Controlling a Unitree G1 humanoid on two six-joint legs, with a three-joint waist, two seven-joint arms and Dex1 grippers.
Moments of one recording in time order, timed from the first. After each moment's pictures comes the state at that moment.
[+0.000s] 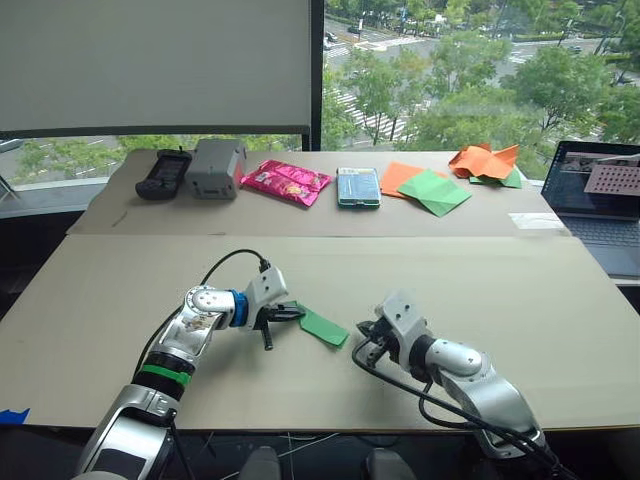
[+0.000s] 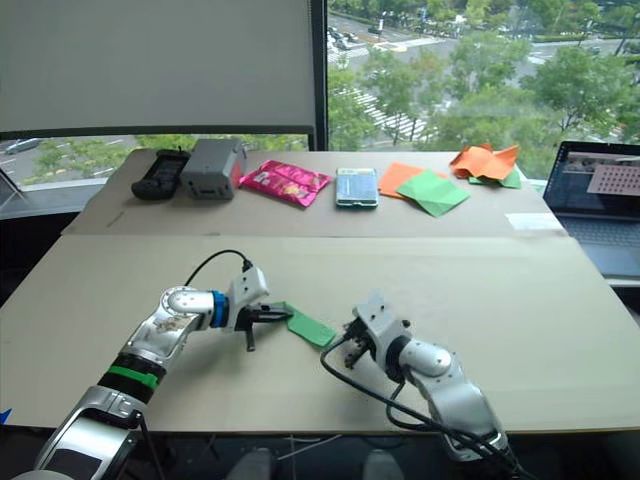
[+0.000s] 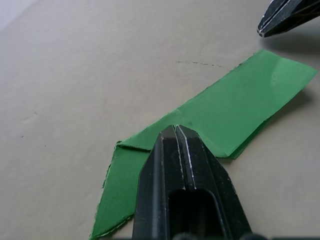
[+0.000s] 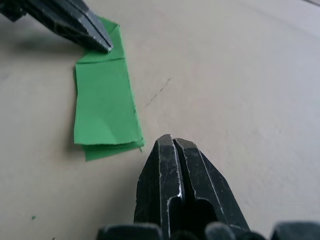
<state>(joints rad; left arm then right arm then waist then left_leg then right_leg) -0.53 0.48 -0.26 0.37 -0.08 0.20 -1.09 -0.13 -0.34 0.18 -0.45 0.08 0.71 0.51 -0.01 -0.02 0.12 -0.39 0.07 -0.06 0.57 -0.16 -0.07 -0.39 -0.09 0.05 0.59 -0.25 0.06</state>
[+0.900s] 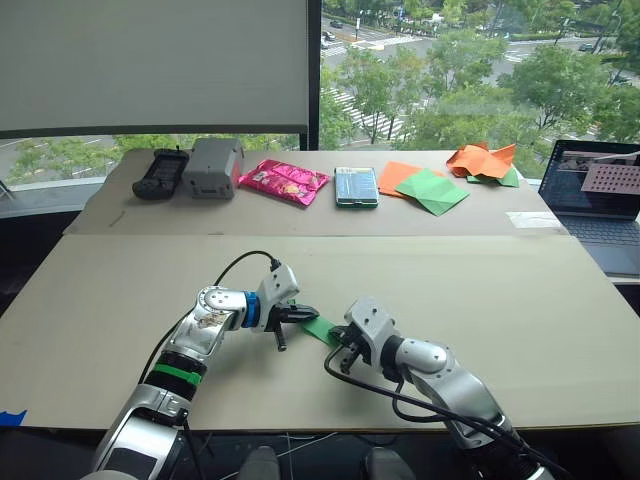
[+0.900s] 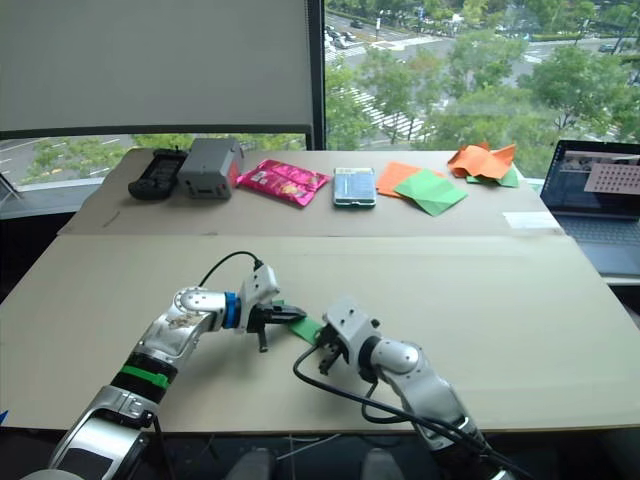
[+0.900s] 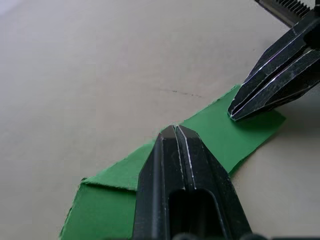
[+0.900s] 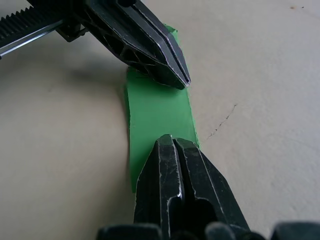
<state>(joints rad) -0.54 0.41 -0.25 0.31 -0.12 0.31 -1.09 -0.19 -0.33 0.38 -0.30 0.05 0.67 0.50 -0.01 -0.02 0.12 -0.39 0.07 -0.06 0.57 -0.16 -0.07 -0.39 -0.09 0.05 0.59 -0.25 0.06</state>
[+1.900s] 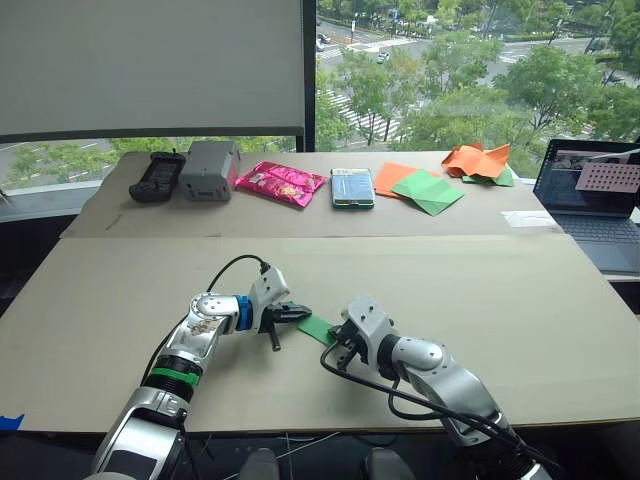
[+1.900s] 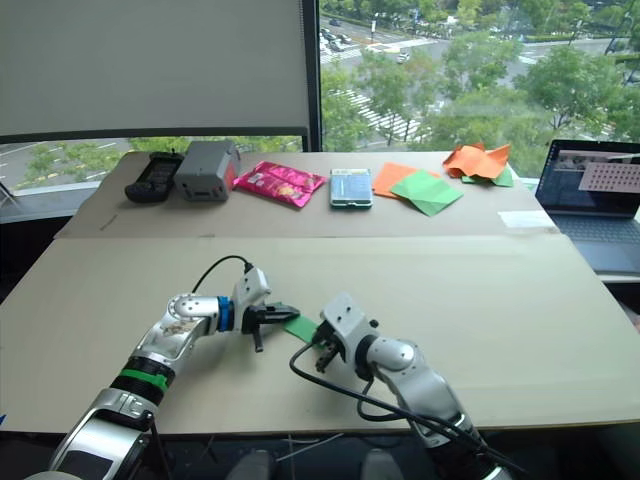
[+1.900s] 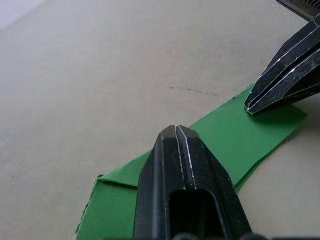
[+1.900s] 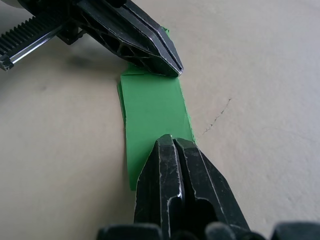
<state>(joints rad) -0.52 0.41 -0.20 0.48 -0.14 0.17 -1.07 -0.21 -0.30 0.38 -0.33 0.05 0.76 0.47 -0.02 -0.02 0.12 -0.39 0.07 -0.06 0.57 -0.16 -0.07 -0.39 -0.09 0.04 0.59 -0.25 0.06</state>
